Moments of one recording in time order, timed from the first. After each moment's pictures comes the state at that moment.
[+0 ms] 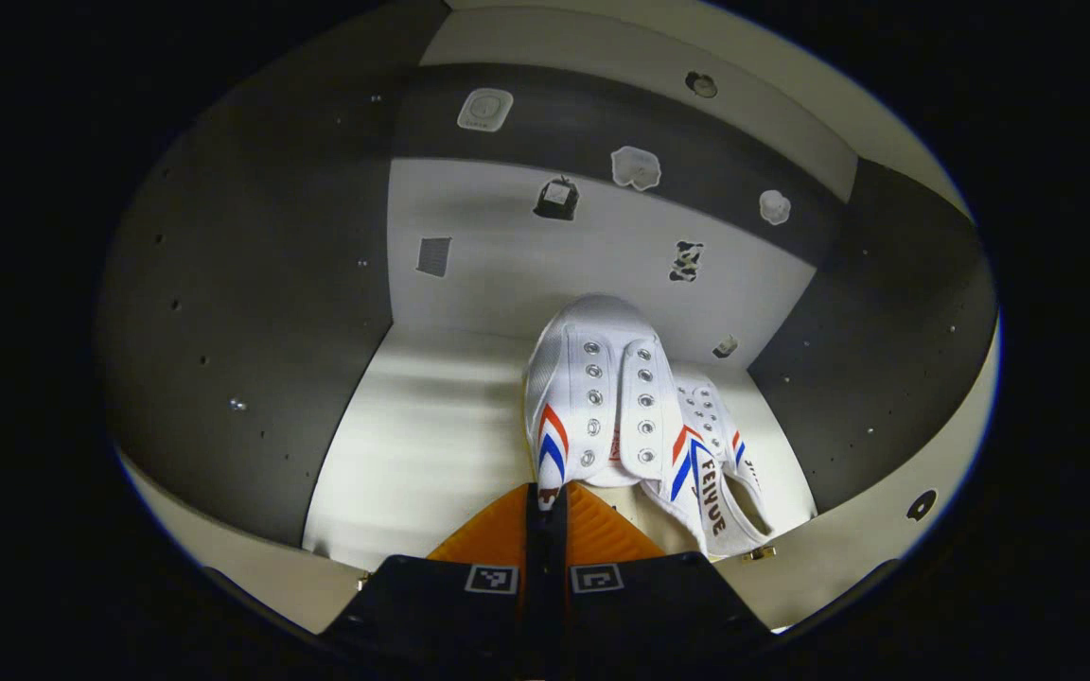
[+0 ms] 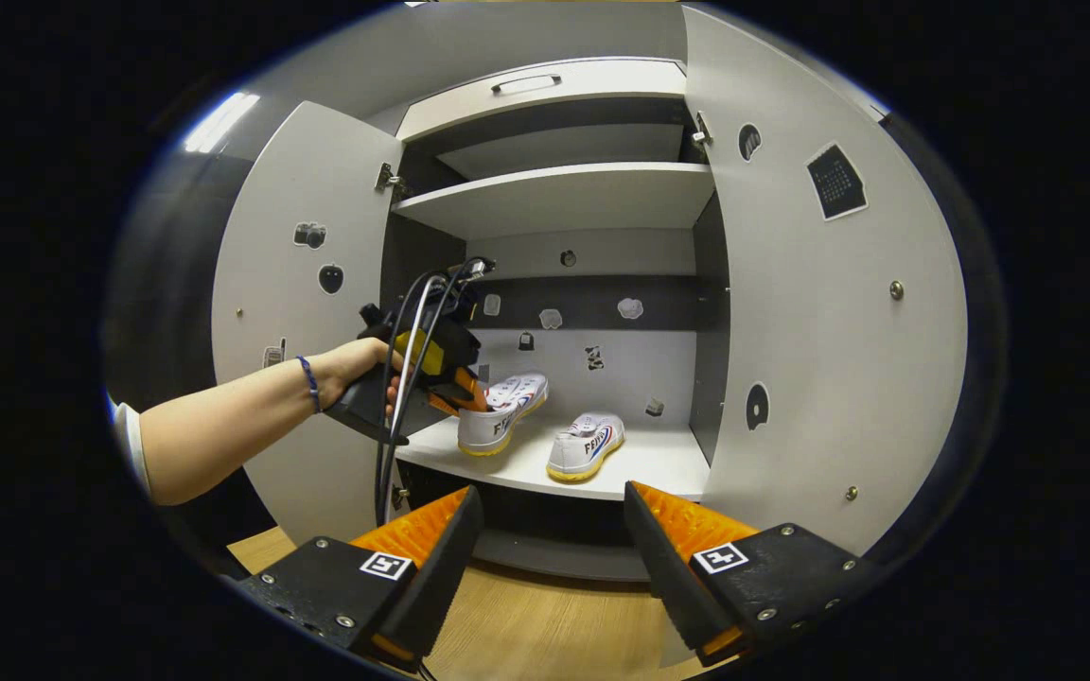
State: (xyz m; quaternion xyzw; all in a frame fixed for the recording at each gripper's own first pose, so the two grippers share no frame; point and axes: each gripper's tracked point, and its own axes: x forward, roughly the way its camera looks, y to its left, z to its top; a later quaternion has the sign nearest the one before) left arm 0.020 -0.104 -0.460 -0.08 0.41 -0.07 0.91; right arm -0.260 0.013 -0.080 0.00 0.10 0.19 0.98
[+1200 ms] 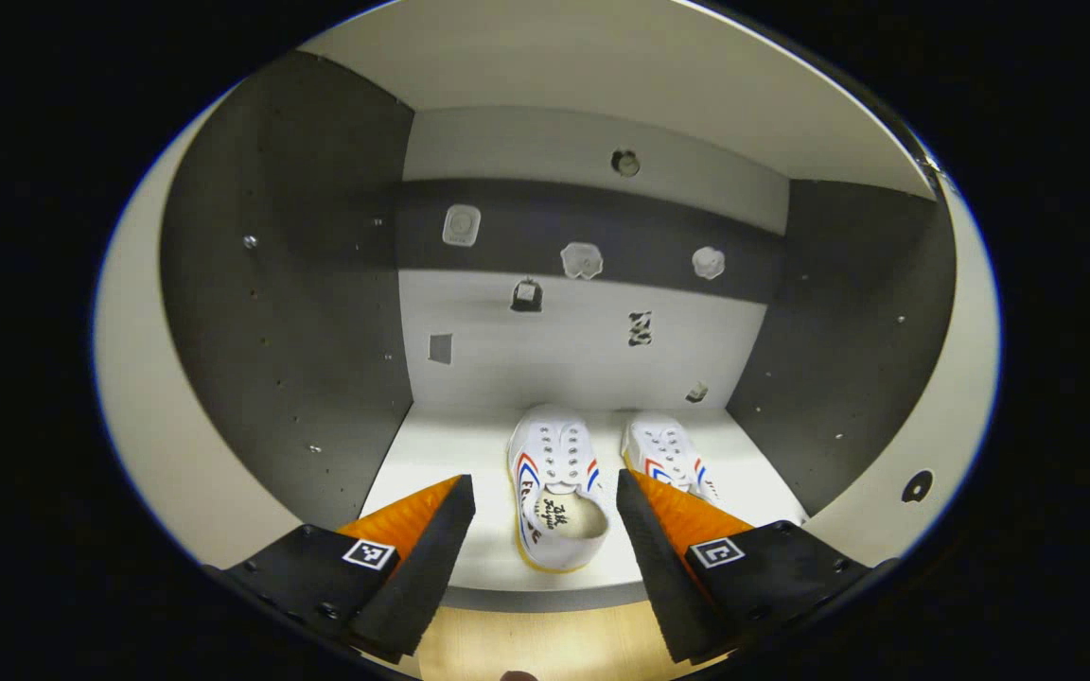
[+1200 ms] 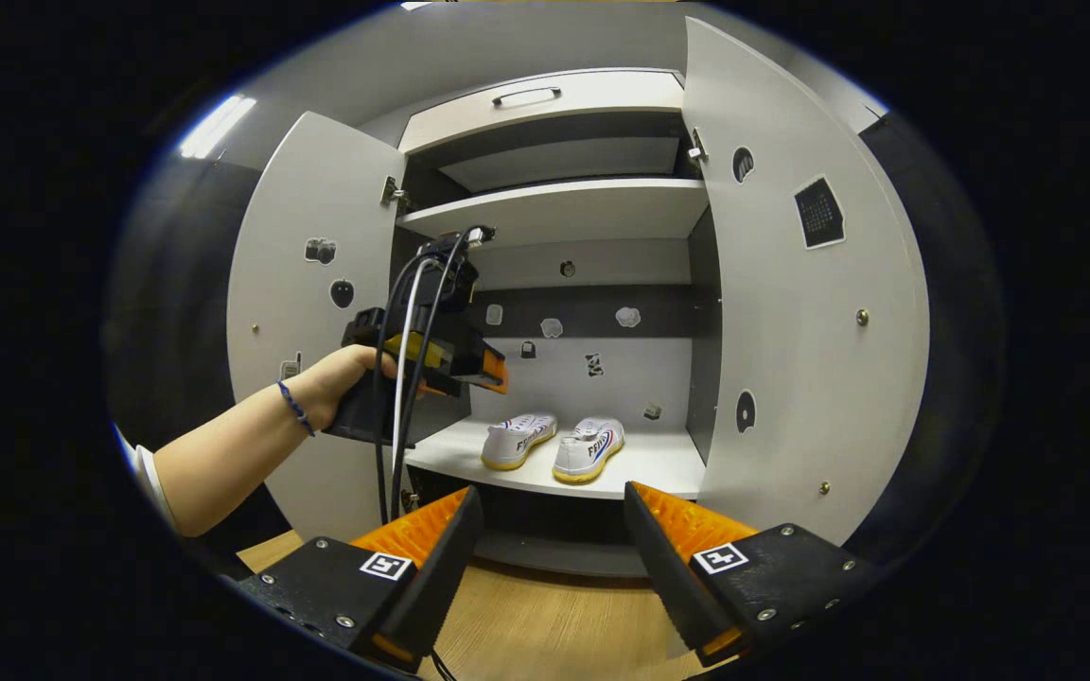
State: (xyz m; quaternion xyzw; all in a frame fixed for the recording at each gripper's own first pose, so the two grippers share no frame) left arm -0.062 -0.123 -0.304 -0.02 0.24 -0.08 0.97; right arm -0.295 0.013 -0.058 0.00 0.10 0.19 0.98
